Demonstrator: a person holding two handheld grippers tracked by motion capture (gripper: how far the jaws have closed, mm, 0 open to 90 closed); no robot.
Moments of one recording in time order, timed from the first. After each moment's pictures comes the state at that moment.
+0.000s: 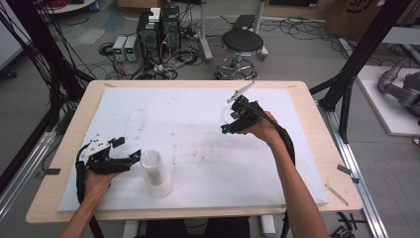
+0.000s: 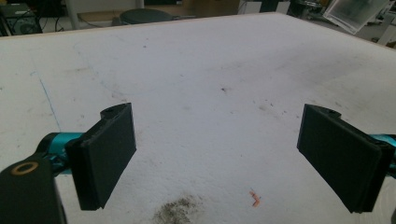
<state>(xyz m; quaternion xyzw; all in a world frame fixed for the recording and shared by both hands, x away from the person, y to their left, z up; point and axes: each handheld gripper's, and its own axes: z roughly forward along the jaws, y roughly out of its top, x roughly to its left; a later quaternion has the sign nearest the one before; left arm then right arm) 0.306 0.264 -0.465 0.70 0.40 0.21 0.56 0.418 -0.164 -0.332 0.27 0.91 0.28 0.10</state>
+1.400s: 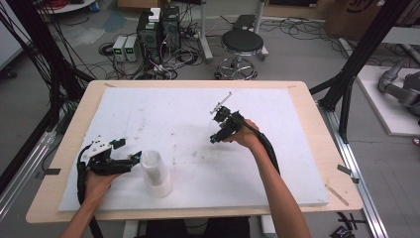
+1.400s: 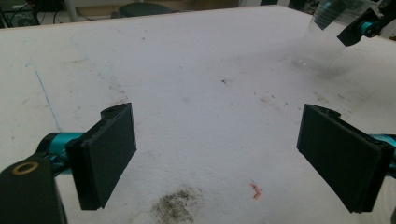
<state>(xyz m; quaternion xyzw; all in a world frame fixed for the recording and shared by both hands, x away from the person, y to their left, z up) 0.306 0.263 -0.469 0.70 0.40 0.21 0.55 0.434 -0.125 -0.388 0.28 0.93 0.22 0.08</state>
